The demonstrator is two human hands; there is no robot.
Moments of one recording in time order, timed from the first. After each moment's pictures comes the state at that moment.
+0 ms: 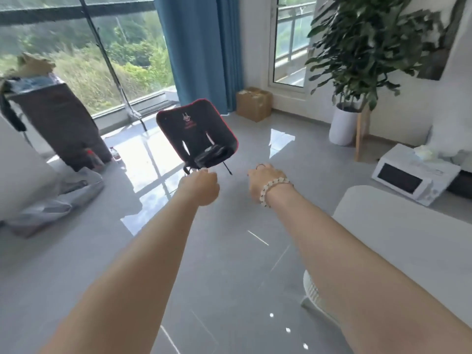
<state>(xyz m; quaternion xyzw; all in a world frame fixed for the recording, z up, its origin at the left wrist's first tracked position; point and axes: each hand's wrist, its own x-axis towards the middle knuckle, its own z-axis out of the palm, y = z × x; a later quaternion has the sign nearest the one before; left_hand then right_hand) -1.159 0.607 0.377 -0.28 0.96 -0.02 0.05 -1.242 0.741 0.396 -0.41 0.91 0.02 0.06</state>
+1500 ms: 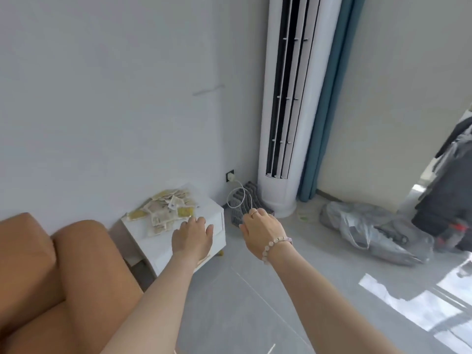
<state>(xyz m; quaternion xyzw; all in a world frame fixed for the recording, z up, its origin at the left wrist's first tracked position) -0.590 0.153 0.306 -0.93 0.36 0.03 -0.03 -0.721 0.045 0.339 -0.97 0.24 -0.01 0.03</state>
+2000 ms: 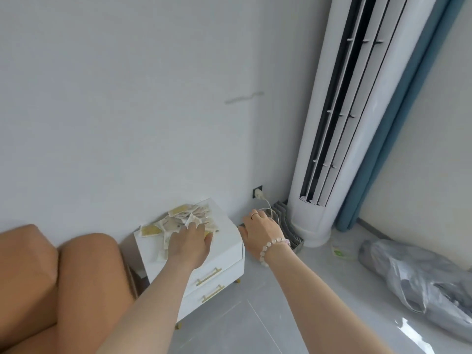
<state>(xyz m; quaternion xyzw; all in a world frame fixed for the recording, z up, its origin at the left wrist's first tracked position) -0.424 0.058 0.295 -0.95 0.32 0.02 0.04 -0.526 -0.081 0.328 -0.98 0.19 -0.01 0.07</state>
